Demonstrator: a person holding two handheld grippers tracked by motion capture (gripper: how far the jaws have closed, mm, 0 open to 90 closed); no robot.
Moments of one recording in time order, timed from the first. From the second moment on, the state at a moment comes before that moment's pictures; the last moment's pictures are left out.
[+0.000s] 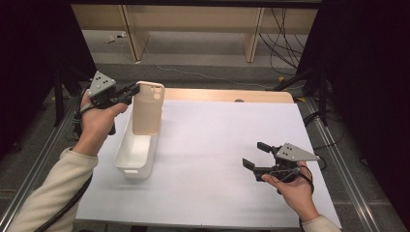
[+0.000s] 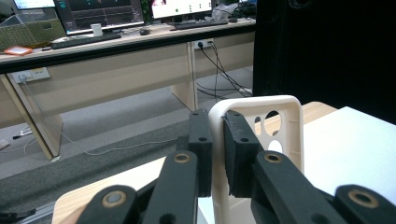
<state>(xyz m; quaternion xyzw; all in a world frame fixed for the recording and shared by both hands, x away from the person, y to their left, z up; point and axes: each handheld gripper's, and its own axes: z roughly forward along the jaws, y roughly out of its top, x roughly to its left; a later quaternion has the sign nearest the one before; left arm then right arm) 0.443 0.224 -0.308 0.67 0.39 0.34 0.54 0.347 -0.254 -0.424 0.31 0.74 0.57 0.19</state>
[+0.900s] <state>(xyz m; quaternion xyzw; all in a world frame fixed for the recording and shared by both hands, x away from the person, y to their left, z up) 0.453 0.230 -0.312 0.66 0.39 0.35 0.53 0.345 -0.255 -0.424 0.31 0.74 0.57 0.19</state>
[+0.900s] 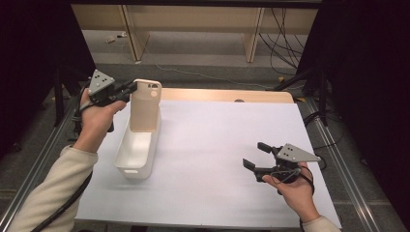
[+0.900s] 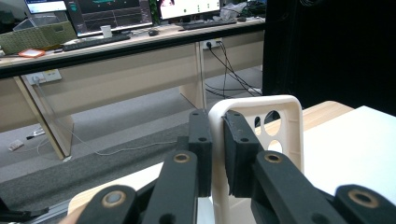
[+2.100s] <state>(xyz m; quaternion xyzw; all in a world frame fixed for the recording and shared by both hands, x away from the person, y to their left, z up) 0.466 0.234 -0.316 0.66 0.40 0.35 0.53 0.341 -0.259 -0.423 0.31 0.74 0.57 0.19</state>
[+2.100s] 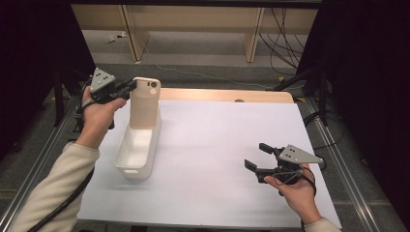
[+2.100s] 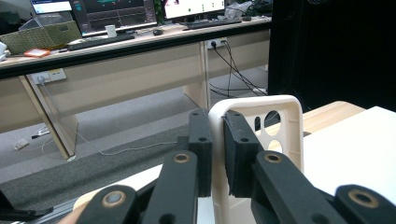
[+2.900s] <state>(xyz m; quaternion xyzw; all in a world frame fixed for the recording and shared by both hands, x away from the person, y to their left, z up) 0.473 0.240 -0.315 0.66 0.40 0.36 0.53 0.342 -0.259 -0.424 0.31 0.74 0.57 0.19</state>
